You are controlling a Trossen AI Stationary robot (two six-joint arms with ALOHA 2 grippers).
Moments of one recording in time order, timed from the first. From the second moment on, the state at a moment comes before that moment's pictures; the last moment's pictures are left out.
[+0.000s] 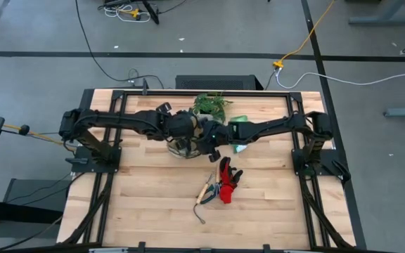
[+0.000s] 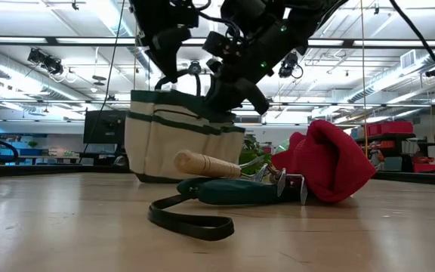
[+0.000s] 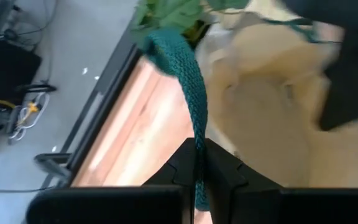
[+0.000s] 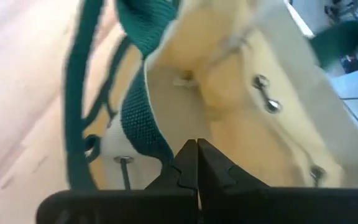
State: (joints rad) left arm 0.03 1.59 1.42 -1.00 -0.63 -0.32; right arm -0.06 1.84 1.24 -0.12 0.09 -0.74
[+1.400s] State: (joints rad) left arm 0.16 1.59 1.42 -1.02 -0.65 -0.30; right arm 0.01 1.81 1.24 -0.21 0.01 -0.71
